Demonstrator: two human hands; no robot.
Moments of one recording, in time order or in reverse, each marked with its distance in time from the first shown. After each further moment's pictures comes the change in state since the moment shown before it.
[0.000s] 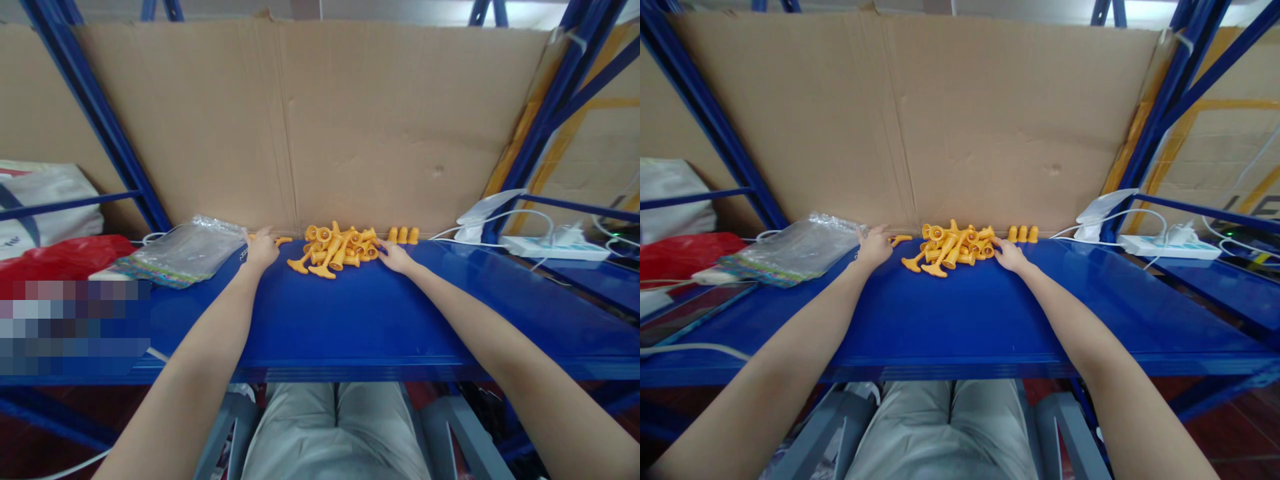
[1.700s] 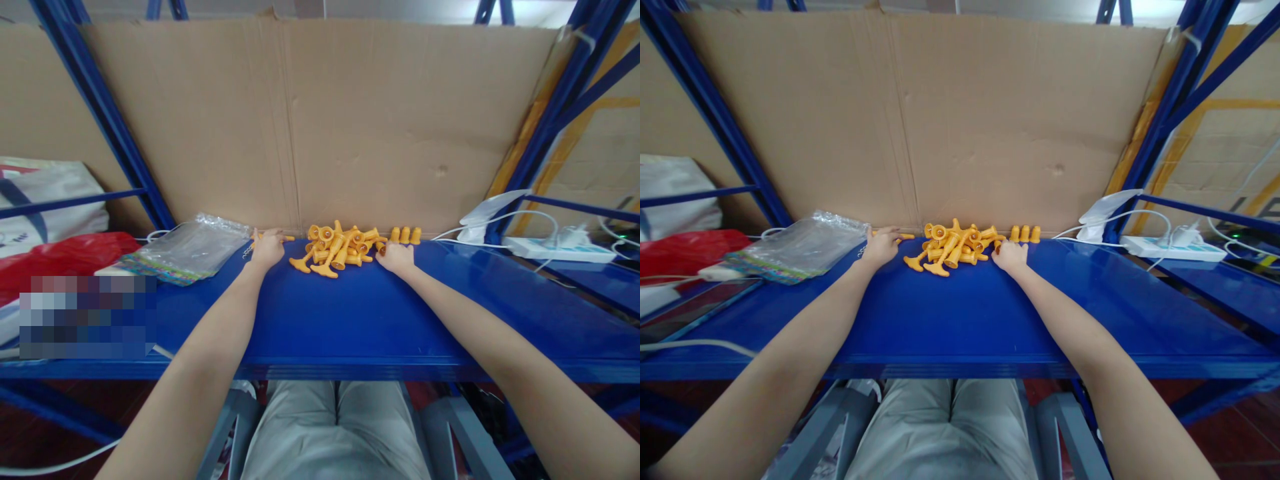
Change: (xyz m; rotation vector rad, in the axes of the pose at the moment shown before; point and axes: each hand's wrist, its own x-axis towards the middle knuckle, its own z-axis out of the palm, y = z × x) left_hand -0.002 0.007 -0.002 -0.034 -0.053 0.049; right_hand -0.015 -0.053 -0.019 -0.388 -0.079 0.333
